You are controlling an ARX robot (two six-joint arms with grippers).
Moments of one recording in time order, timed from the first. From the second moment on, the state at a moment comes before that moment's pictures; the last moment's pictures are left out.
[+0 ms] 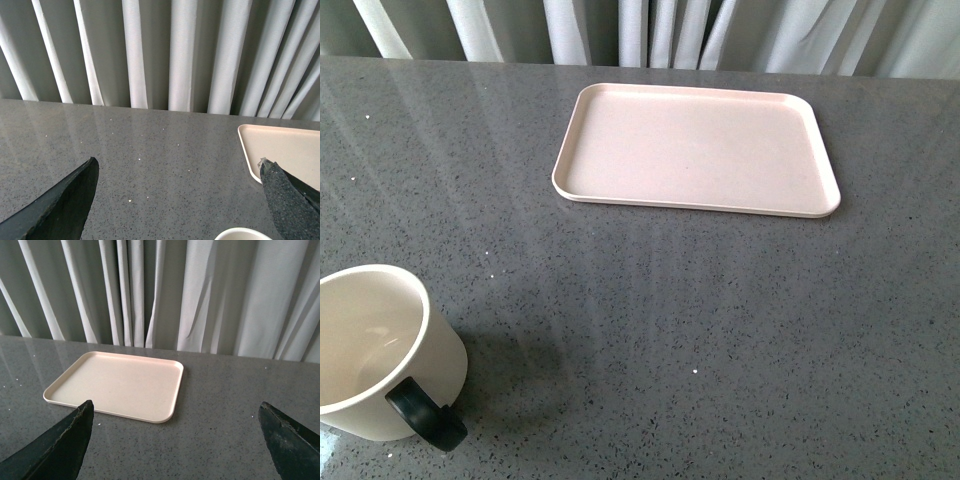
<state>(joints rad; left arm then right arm) 0.00 0.02 0.01 0.00 0.00 0.00 0.00 0.00 0.02 0.00 0.00 -0.01</state>
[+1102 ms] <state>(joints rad) 0.17 0.83 0.38 -0.28 0.41 0.23 0.00 0.00 0.02 0.00 0.00 -0.01</state>
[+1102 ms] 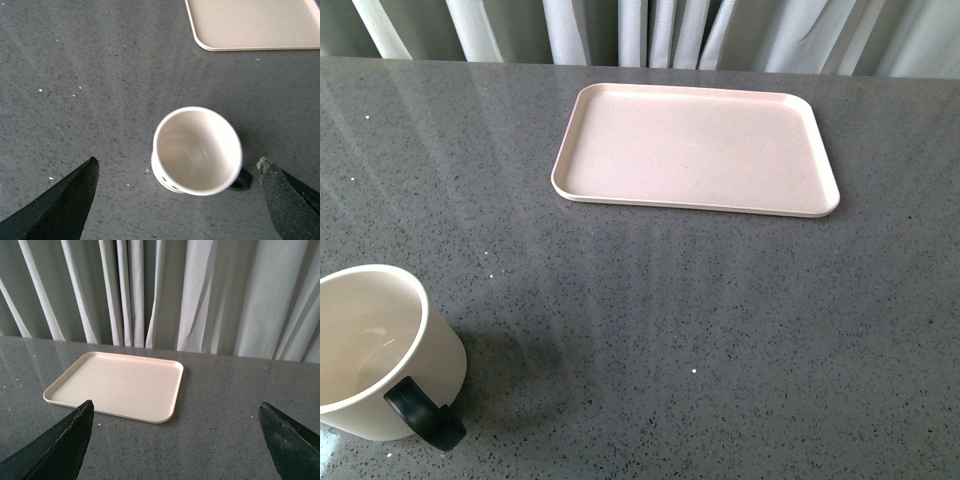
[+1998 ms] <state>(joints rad) 0.12 1.31 0.40 -0.05 0.29 0.26 0.00 0.00 0.02 0.00 0.00 -0.01</state>
